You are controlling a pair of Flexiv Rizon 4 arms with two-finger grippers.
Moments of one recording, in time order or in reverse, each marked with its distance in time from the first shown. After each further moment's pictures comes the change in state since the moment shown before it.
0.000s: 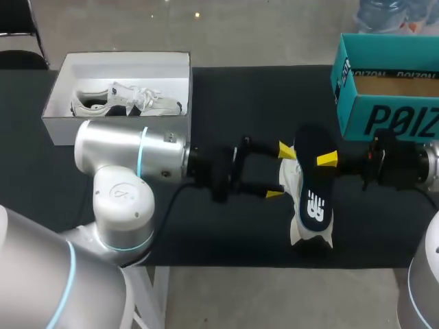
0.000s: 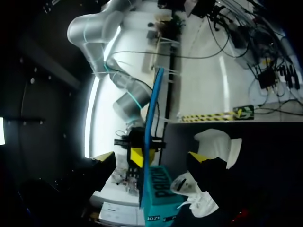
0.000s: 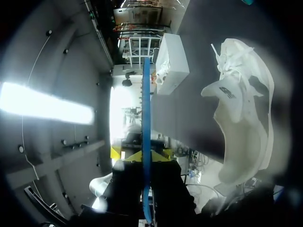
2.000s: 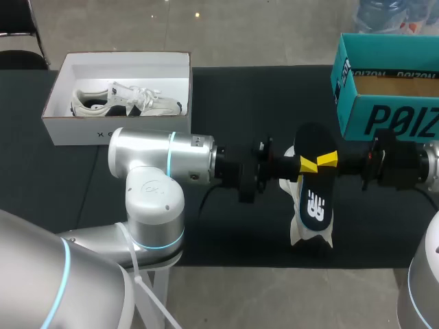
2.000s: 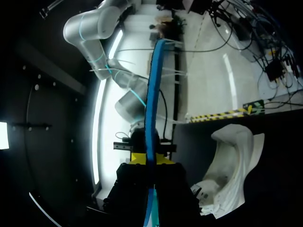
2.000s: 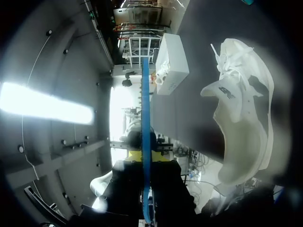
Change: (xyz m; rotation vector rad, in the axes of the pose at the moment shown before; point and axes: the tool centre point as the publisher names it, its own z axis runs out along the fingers) left arm -0.007 0.010 0.048 0.028 -0.078 0.041; right arm 0.000 0.000 0.000 -0.001 0.000 0.000
